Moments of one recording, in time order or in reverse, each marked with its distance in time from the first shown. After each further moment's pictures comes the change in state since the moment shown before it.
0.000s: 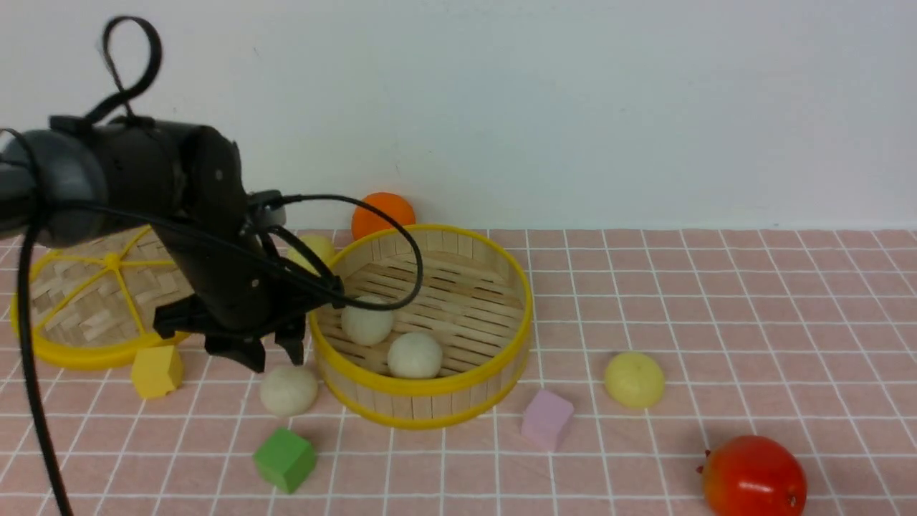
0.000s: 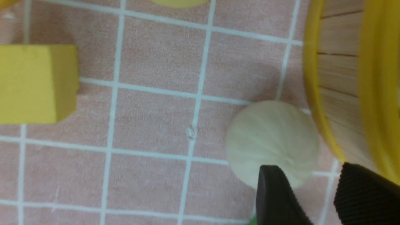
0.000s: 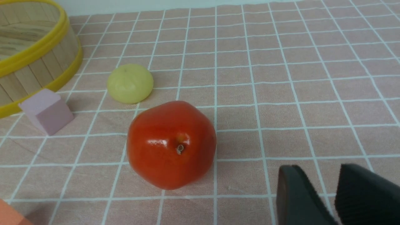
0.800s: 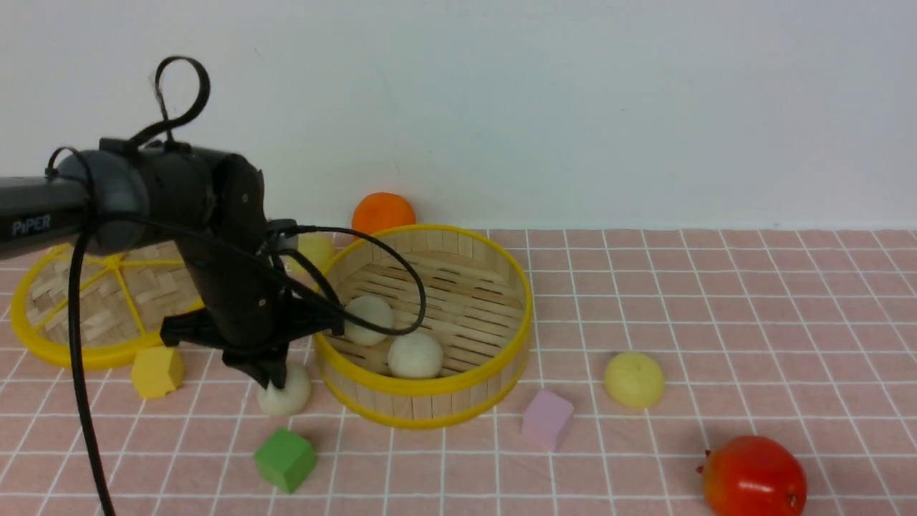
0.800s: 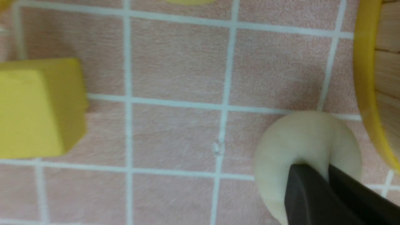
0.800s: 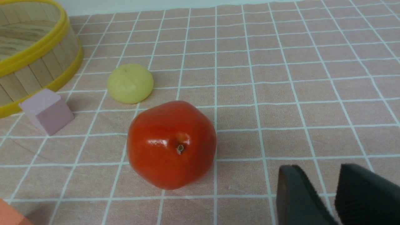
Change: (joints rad) right arm 0.000 0.000 0.000 0.000 0.000 0.000; left arm 0.001 0.079 -0.084 0.064 0.095 0.050
